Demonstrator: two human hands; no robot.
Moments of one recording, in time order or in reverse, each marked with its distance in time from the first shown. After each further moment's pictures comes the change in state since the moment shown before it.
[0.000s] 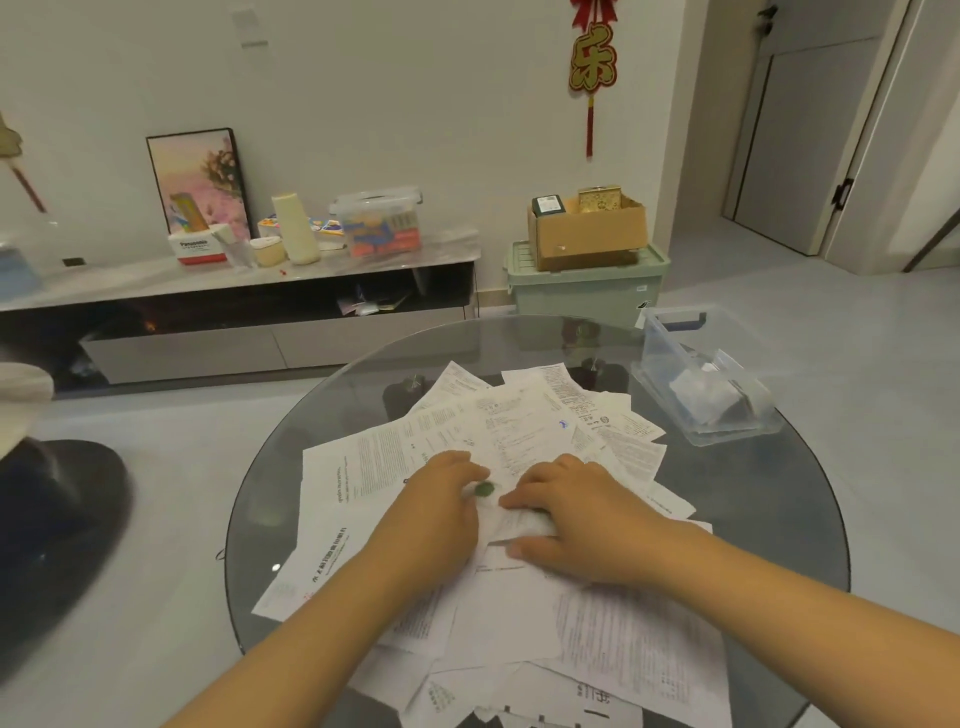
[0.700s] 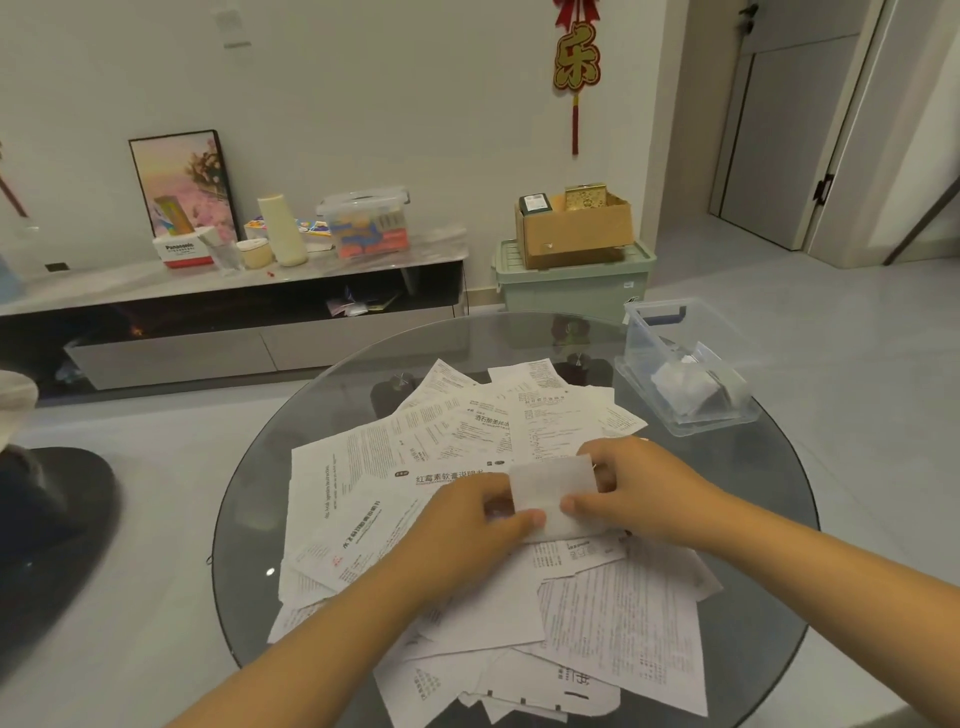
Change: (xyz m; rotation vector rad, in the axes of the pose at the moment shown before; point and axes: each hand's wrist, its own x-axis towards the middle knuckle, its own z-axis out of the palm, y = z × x) left_hand -0.012 0.026 0.012 -0.326 -0.152 0.066; right_hand -0.035 0.023 -0.034 0.504 0.051 0.307
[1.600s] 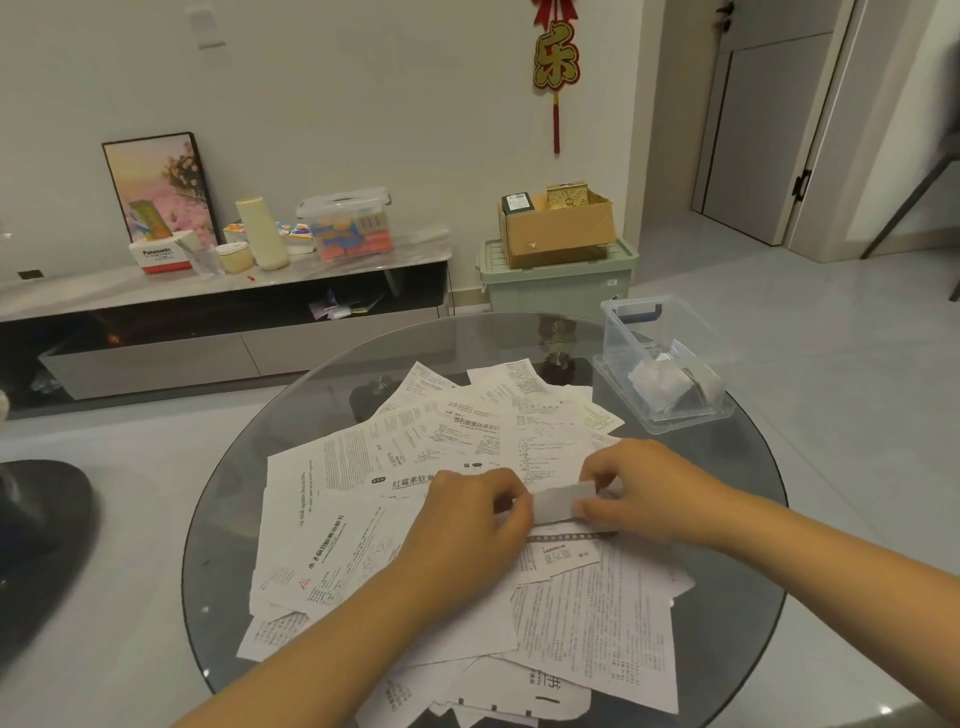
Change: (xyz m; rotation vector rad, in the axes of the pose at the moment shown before) left_hand 0.013 0.004 0.023 0.179 0.135 0.129; right_hand 0.000 0.032 -0.012 -0.253 -0.028 -0.018
